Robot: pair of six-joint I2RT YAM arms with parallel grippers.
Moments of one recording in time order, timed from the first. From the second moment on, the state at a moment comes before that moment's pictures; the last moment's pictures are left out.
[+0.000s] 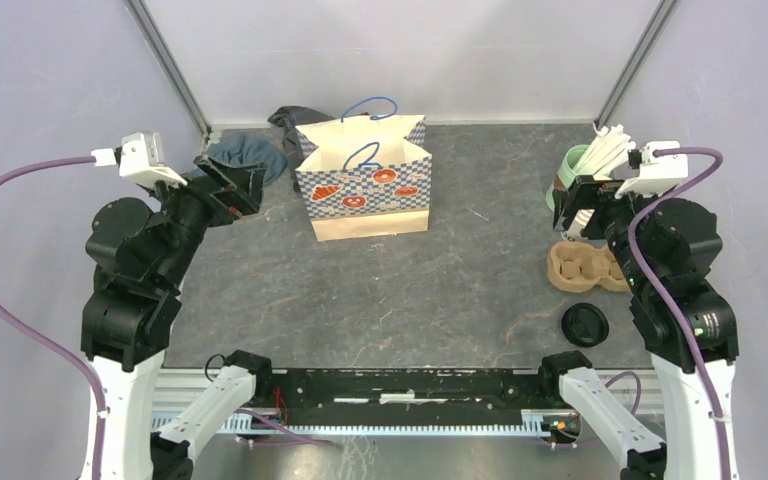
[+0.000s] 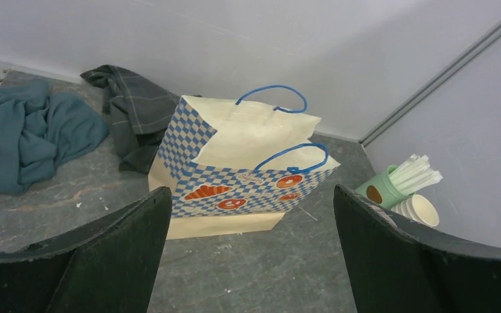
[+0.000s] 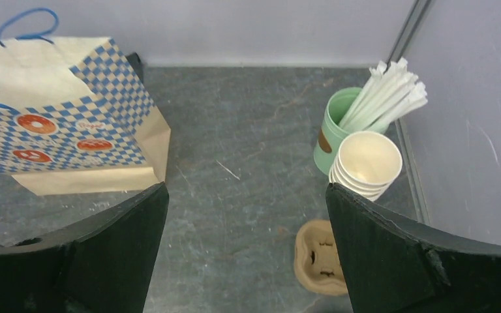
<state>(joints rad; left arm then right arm) -0.27 0.79 1.49 -0.70 -0.09 -0.46 0.21 0.76 1.40 -0.78 0.14 0.08</state>
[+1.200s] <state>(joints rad) -0.30 1.07 1.45 -0.64 -0.19 -0.29 -0.28 1.42 1.58 -0.89 0.39 0.23</state>
